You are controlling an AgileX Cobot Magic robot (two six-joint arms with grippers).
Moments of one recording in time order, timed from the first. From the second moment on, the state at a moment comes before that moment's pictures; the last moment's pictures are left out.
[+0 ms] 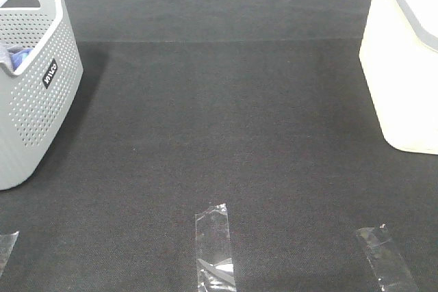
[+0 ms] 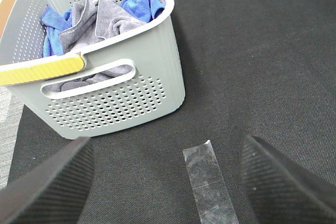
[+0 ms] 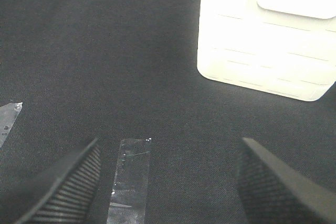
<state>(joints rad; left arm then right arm) 0.03 0.00 -0.51 -0.09 1.06 0.25 0.00 0.00 -0.50 0.09 1.07 -0.14</state>
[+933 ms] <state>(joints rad) 0.03 0.00 -0.51 -0.09 1.06 0.25 0.00 0.00 -0.50 0.09 1.07 -0.14</state>
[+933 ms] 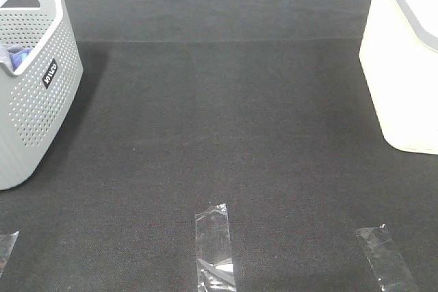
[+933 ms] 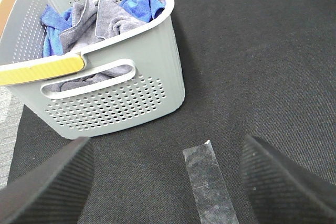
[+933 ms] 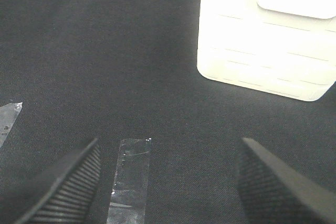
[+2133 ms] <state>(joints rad) 0.03 0.00 -0.51 -0.09 1.06 0.25 0.00 0.00 -0.50 0.09 1.07 -0.14</state>
